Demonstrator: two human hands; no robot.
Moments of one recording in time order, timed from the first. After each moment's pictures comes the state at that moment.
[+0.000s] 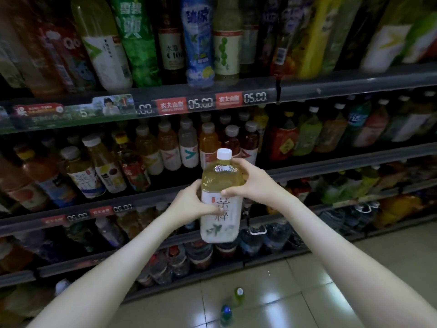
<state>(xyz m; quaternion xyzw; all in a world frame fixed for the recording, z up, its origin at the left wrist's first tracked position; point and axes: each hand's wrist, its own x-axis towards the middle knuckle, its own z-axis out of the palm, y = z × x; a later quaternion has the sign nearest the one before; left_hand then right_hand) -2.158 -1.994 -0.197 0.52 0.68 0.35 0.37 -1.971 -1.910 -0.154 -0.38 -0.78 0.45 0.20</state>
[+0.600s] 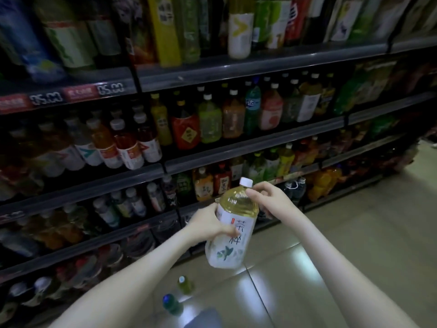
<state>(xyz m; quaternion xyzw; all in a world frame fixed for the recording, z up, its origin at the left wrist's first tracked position) -1.823 -1.942 -0.236 0.56 0.68 0.19 0.44 -1.624 -1.883 -0.214 -0.55 -0.61 0.51 0.26</state>
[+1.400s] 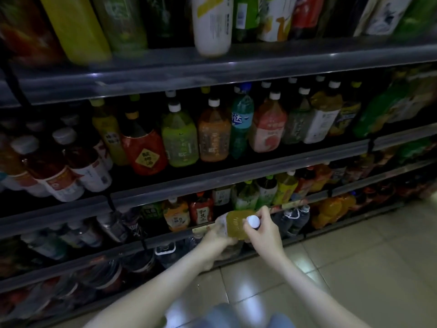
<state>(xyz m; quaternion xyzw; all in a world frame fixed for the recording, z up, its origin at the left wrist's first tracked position) -1.736 -1.739 -0.337 0.33 0.63 0.34 0.62 -1.590 -1.706 -0.318 -0.58 -0.64 0.41 0.29</state>
